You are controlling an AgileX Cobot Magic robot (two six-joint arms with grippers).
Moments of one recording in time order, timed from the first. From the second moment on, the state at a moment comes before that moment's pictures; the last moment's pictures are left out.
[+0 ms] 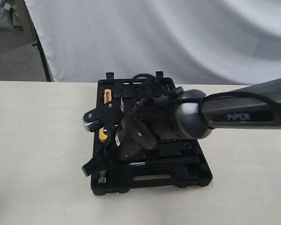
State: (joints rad) left arm 0.13 0.00 -0.01 0.02 0.10 -0.31; right arm 0.95 2.01 -1.30 -0.18 0.41 0.24
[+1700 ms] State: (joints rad) left arm 0.13 0.00 -0.01 0.02 0.10 -0.31; right arm 0.95 0.31 -0.23 -0.36 0.25 0.57
